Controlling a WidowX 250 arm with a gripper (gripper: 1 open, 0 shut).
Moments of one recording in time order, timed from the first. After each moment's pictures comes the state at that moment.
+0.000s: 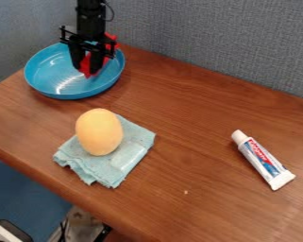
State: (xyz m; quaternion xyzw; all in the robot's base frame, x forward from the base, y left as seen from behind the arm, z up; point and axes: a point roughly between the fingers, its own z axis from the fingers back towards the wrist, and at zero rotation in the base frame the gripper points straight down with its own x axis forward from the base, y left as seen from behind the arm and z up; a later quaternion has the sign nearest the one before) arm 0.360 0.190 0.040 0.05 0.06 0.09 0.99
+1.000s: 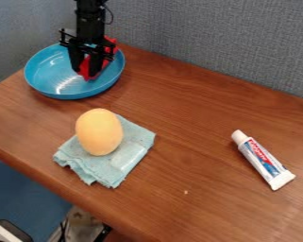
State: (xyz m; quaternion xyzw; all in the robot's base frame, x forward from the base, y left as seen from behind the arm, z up) arm 0.359 0.191 0.040 0.05 0.06 0.09 0.99
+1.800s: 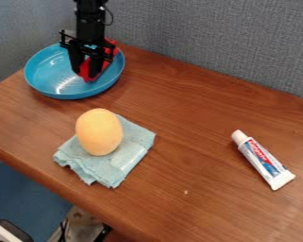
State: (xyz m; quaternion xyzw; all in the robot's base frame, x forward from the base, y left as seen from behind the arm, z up) arm 0.356 0.189 0.039 0.05 0.07 0.08 0.99
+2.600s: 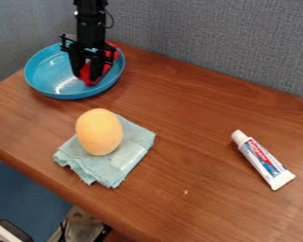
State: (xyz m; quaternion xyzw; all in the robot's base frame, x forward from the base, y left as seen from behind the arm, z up) arm 0.353 0.184 0.036 0.03 0.08 0.08 0.99
